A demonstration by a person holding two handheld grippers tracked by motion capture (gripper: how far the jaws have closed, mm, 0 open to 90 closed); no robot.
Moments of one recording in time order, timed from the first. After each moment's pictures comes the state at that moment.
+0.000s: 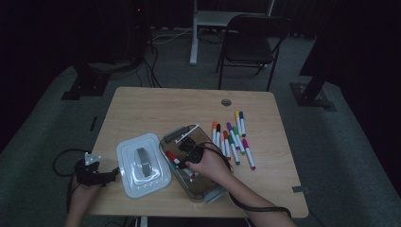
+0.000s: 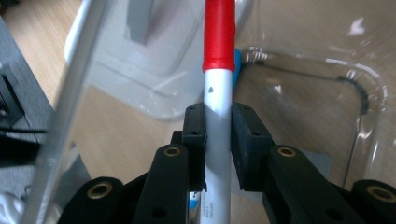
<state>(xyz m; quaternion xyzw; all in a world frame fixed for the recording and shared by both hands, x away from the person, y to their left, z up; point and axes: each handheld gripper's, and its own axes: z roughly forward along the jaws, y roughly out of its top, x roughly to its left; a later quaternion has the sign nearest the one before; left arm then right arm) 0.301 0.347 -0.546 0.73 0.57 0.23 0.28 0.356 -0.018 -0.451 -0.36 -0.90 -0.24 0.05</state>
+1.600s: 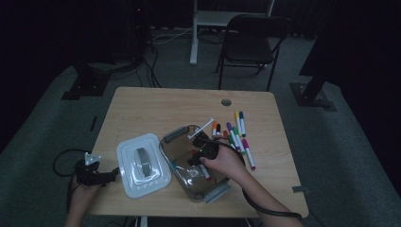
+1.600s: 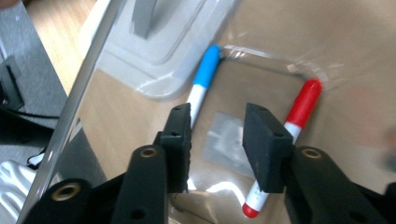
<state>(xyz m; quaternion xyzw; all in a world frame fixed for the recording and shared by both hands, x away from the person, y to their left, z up) 0.301 0.346 -0.546 0.73 0.57 0.23 0.28 0.355 -0.066 -0.415 -0.32 -0.91 -0.27 0.03</state>
